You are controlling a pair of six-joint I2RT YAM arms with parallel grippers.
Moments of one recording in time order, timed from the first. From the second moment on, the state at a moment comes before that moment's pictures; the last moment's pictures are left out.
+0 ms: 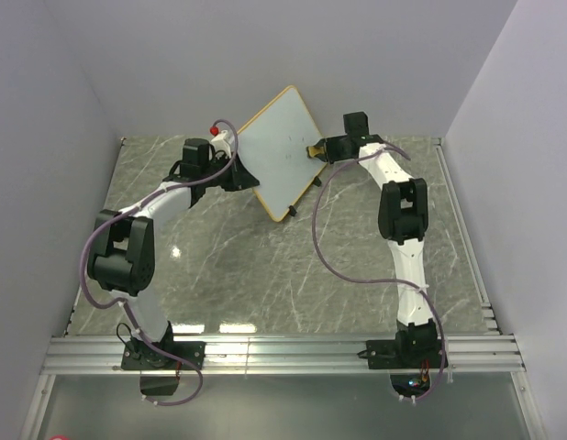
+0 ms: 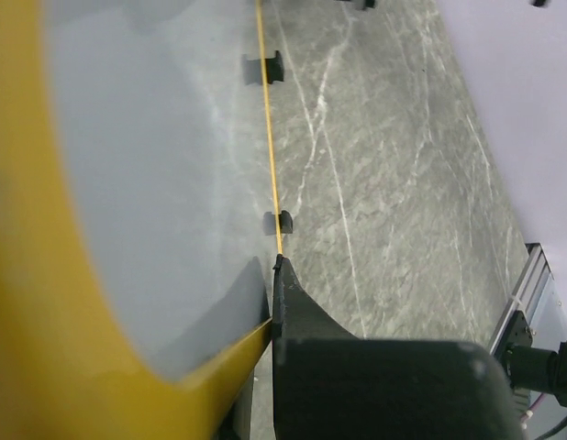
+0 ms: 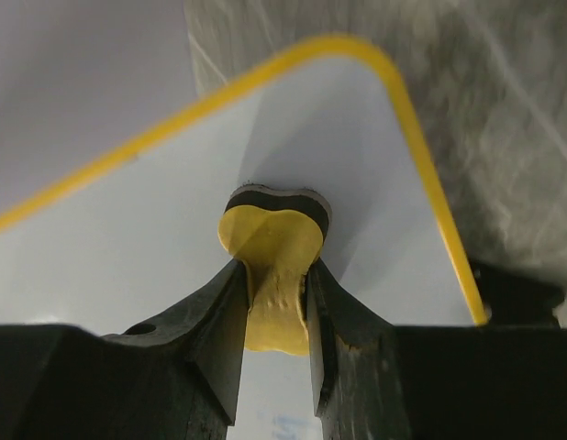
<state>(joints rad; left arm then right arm) -0.24 1.79 1.22 0.03 0.65 -0.37 0.20 2.50 2.19 -0.49 -0.26 1.55</state>
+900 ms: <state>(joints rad) -0.23 1.77 1.19 -0.01 0.59 -0.45 0.44 2.25 1.82 -0.04 -0.38 1.70</state>
